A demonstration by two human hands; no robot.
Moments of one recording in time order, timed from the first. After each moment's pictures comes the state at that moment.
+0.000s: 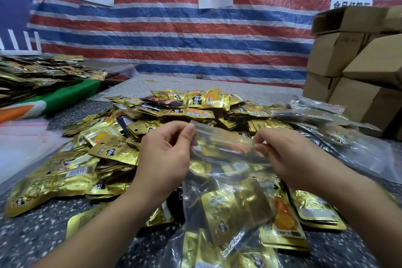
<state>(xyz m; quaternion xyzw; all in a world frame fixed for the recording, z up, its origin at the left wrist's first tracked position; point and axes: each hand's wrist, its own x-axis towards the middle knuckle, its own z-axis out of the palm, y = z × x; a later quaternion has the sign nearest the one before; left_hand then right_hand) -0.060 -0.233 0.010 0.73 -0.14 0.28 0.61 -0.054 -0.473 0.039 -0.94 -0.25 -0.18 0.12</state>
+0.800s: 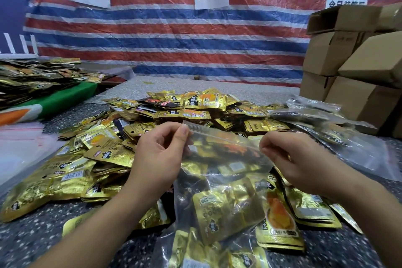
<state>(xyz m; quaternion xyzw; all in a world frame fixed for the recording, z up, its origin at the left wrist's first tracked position) -0.055 -0.229 0.006 0.72 -0.14 0.25 0.64 -0.057 -0.497 0.032 -0.92 -0.29 -0.20 0.18</state>
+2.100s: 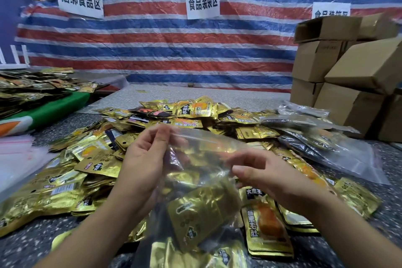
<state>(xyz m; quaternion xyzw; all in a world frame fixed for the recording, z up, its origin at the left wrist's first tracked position) -0.064 -0.237 0.025 0.54 -0.11 0.12 0.83 -0.062 -0.468 0.016 -0.76 -0.19 0.06 0.61</state>
